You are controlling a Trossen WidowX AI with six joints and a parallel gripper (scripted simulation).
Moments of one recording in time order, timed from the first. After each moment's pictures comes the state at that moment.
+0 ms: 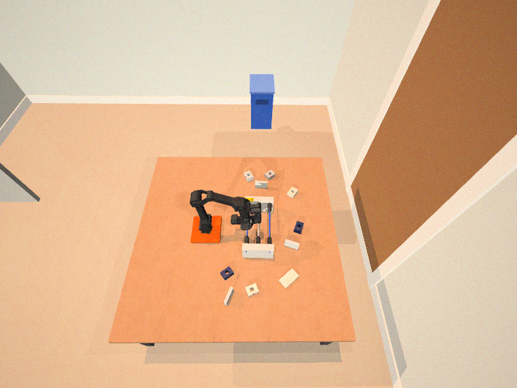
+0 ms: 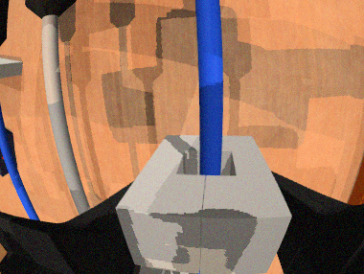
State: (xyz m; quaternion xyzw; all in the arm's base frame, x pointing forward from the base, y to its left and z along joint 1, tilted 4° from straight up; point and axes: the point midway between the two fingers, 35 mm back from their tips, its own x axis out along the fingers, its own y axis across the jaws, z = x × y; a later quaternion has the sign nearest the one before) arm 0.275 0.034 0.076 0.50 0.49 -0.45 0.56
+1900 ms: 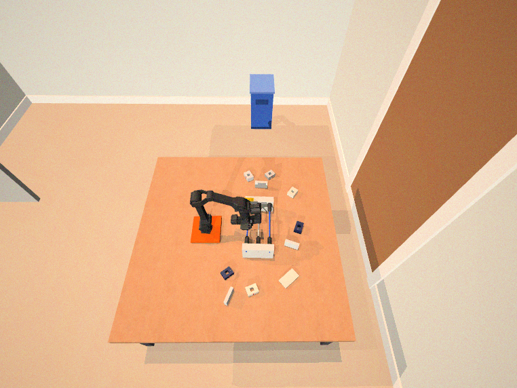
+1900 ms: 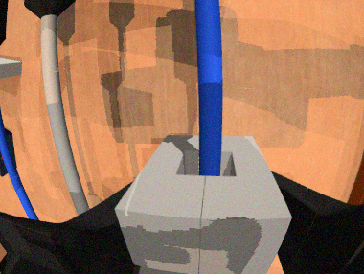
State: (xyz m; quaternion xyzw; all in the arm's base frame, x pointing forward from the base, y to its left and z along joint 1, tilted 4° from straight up) arm 0.275 0.034 0.076 0.50 0.49 -0.45 0.56
